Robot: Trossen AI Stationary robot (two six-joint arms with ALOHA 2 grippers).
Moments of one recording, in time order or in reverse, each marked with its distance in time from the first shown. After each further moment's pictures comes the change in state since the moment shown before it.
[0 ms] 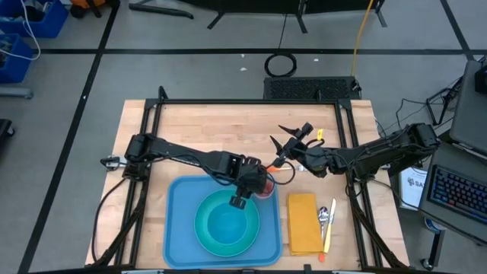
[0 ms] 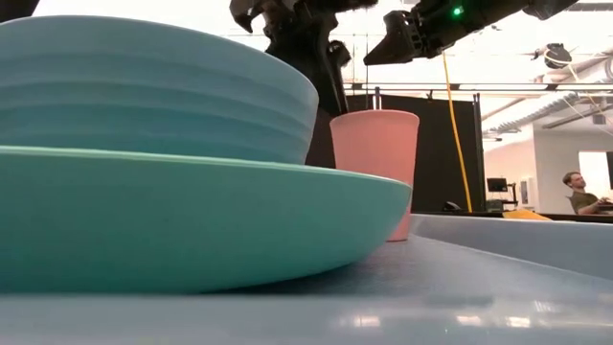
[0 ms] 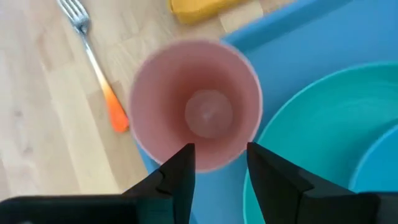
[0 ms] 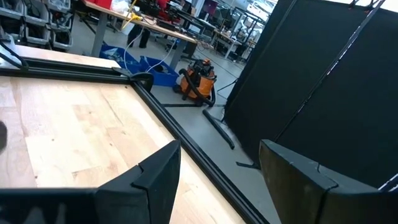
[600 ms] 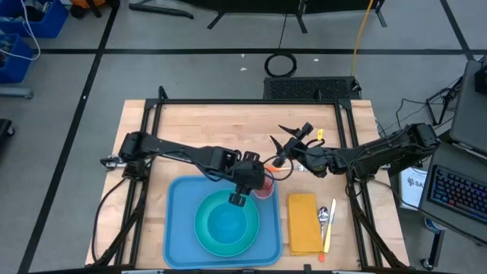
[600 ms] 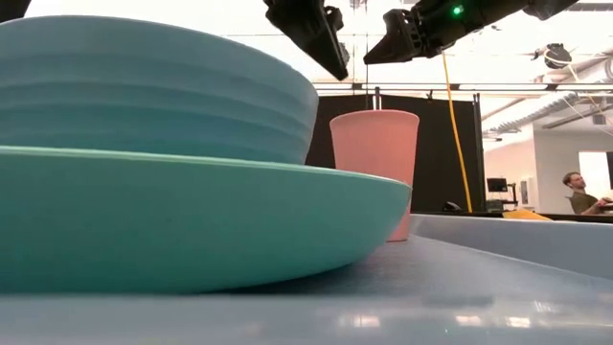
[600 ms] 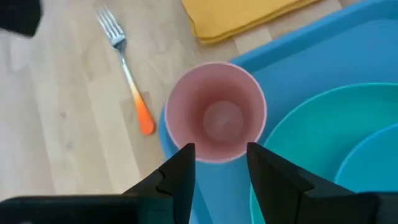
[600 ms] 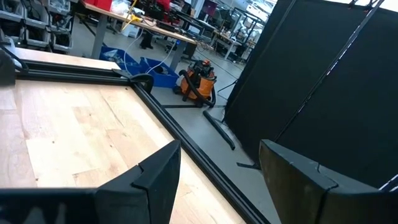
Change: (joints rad) left arm -0.005 -0.064 0.042 -0.046 -0.049 -0.022; right arm 0.000 0.000 -0.001 0.005 0.000 0.003
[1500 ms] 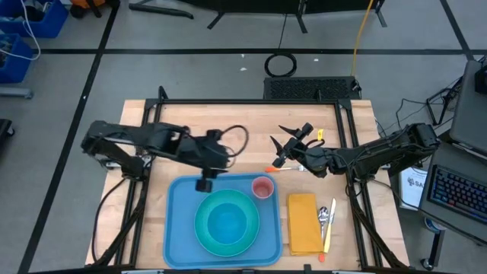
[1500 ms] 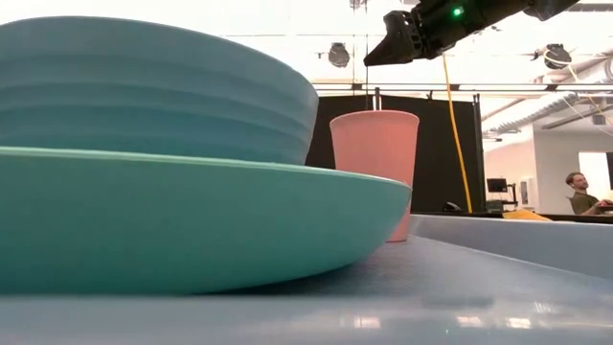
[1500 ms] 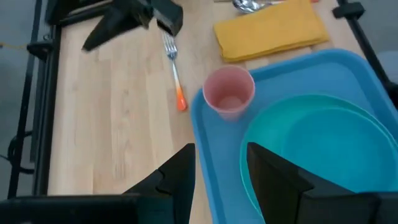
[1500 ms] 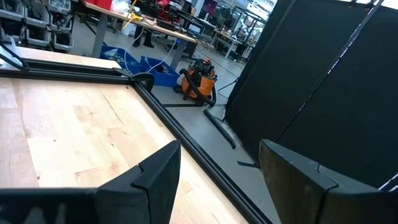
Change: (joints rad) left arm -0.027 -0.402 -0.018 -0.231 -0.078 -0.163; right arm 0.002 0.000 -0.001 -0.010 0.000 0.011
